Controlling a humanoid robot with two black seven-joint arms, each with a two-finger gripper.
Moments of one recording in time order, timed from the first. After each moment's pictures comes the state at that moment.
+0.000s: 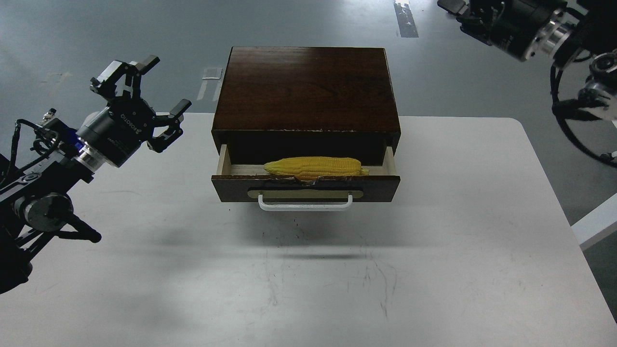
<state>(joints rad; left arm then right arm) -0.57 0.66 -0.72 -1.11 0.27 -0.49 -0.48 1.28 -0.79 -0.03 1.15 -0.22 0.08 0.49</state>
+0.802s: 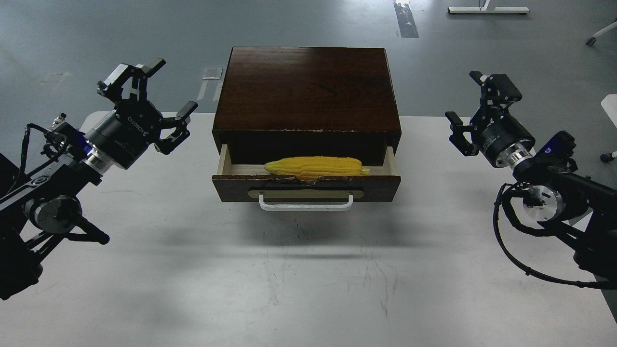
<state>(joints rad) -0.56 0.63 -0.73 -1.11 0.27 -0.49 -0.48 0.81 -0.57 0.28 0.97 0.04 0.11 0.49</state>
